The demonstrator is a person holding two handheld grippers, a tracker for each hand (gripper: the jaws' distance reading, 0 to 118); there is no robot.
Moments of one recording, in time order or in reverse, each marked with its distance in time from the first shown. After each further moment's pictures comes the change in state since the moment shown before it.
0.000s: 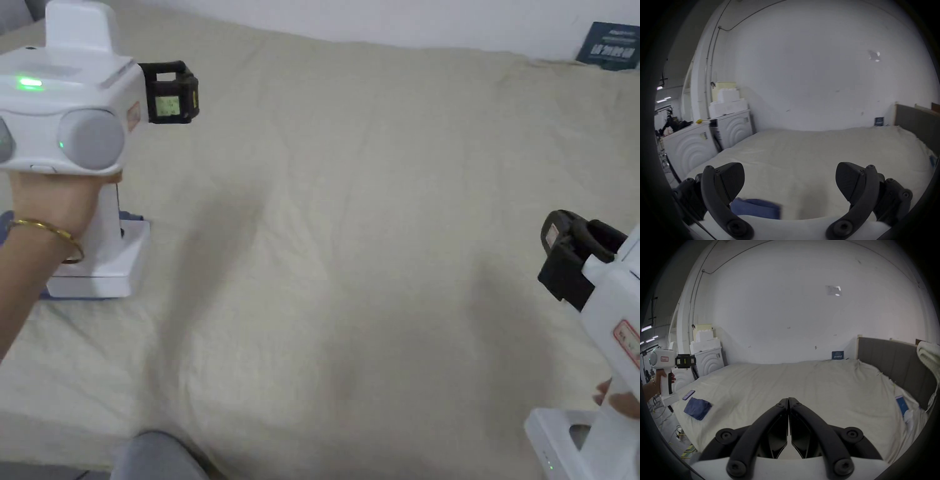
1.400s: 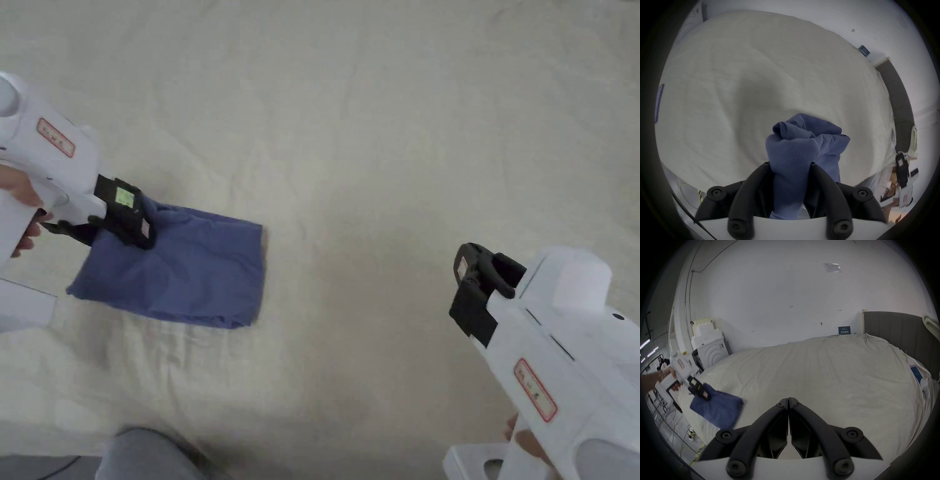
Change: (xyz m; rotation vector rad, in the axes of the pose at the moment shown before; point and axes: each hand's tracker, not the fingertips) left arm -0.099 -0.095 -0.155 -1.143 -0.337 0.176; right arm -0.053 -0.074 -0.032 -0.177 0.065 -0.094
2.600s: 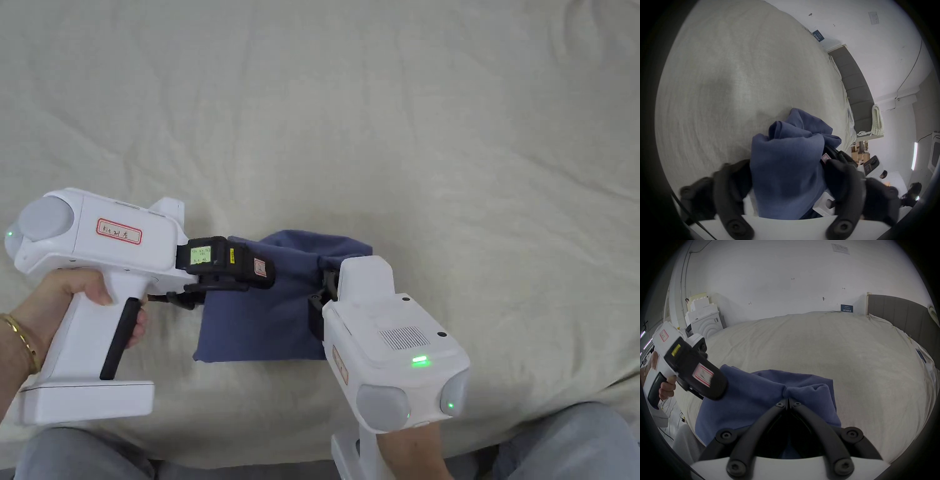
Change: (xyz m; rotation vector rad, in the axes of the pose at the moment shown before) left arm 0.172 -0.121 -0.109 -0.094 -0.593 -0.155; right arm -0.002 -0.093 -0.050 -0.200 -0.036 0.037
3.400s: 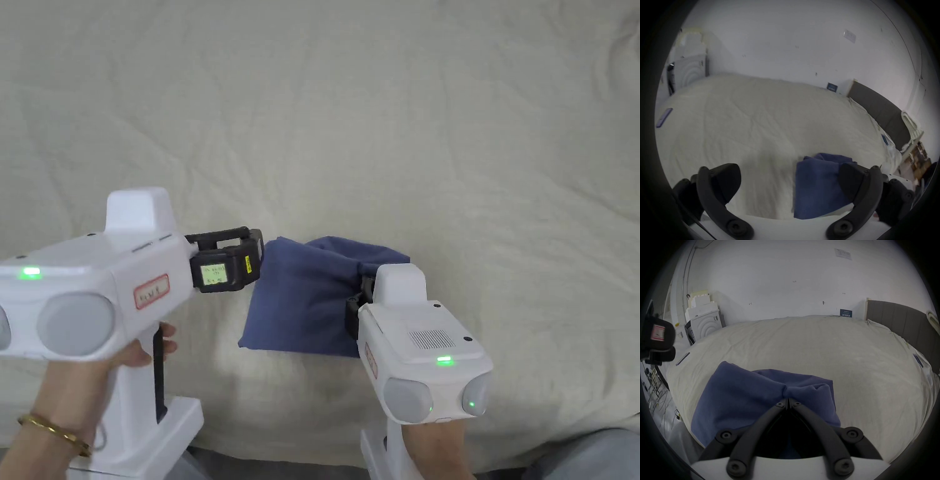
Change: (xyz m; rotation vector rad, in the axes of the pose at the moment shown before) left arm 0.065 -0.097 0.069 0.620 0.487 -0.239; right arm -0.005 -0.006 0.001 0.026 -0.022 0.043
